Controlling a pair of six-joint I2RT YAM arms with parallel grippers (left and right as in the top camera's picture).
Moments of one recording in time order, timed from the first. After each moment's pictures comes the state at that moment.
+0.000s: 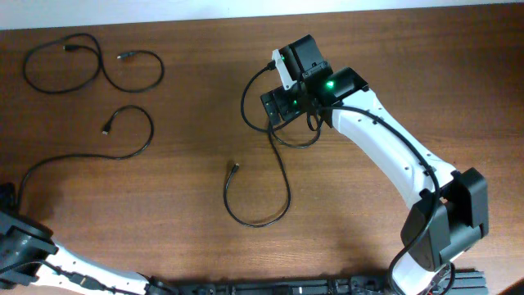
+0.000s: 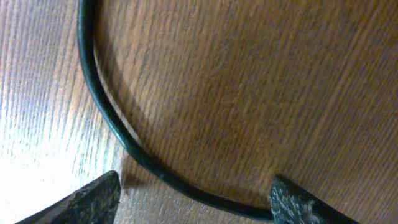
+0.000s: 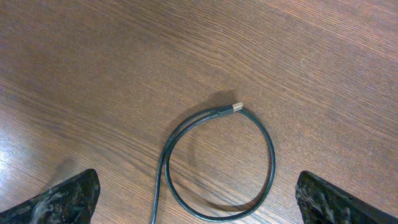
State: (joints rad) left arm 1.01 2.20 1.61 -0.83 -0.18 -0.81; right arm 0.49 1.83 1.59 -0.77 0.00 0.05
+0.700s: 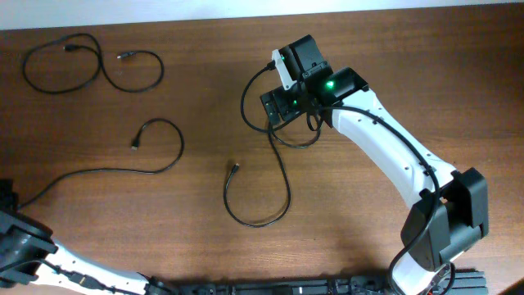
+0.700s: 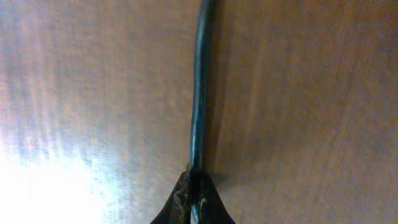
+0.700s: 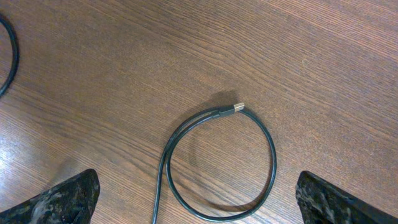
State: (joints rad) left arm 1.00 2.21 1.63 -0.80 -0.06 -0.61; right arm 0.49 1.83 1.59 -0.77 -0.01 0.05
